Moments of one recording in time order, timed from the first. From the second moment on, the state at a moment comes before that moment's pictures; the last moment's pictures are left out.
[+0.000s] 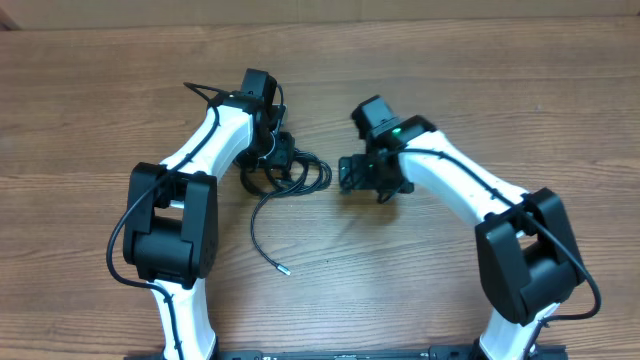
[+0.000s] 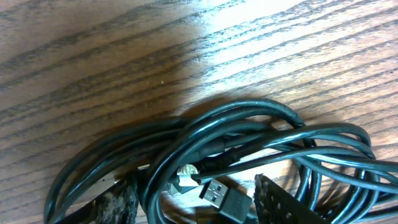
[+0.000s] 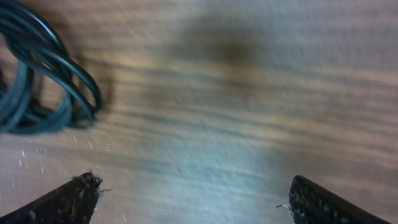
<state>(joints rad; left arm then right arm) -0.23 2.10 1.50 -0.82 0.14 -0.12 0.52 1.92 1.36 -0.82 -0.05 0.46</state>
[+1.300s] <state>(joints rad) -0.29 2.10 1.50 -0.79 0.17 0.00 0.60 2.01 1.40 -0.76 -0.02 0.33</state>
